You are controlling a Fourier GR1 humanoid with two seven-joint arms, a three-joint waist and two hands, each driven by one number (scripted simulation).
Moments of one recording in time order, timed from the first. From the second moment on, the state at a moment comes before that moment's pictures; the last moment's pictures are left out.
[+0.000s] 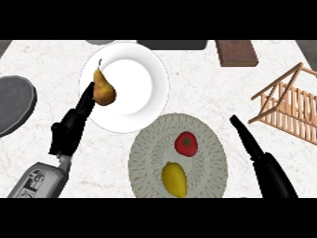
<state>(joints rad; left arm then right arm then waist) -0.22 0.31 -0.29 -1.40 0.13 0.22 -0.01 0.10 -0.33 0.45 -2.05 0.41 -0.17 0.51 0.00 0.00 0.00</state>
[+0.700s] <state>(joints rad) -0.21 0.30 -0.26 -1.42 0.11 0.19 0.02 -0.15 -0.23 0.70 -2.19 0.63 0.18 1.09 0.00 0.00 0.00</state>
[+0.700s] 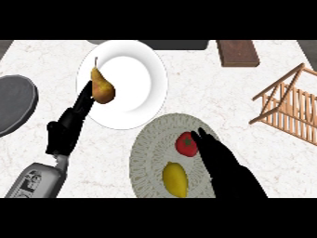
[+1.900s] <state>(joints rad) -0.19 0.24 -0.20 -1.46 0.04 0.14 0.04 -0.10 -0.02 0.76 -2.03 0.87 0.21 1.06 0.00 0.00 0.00</state>
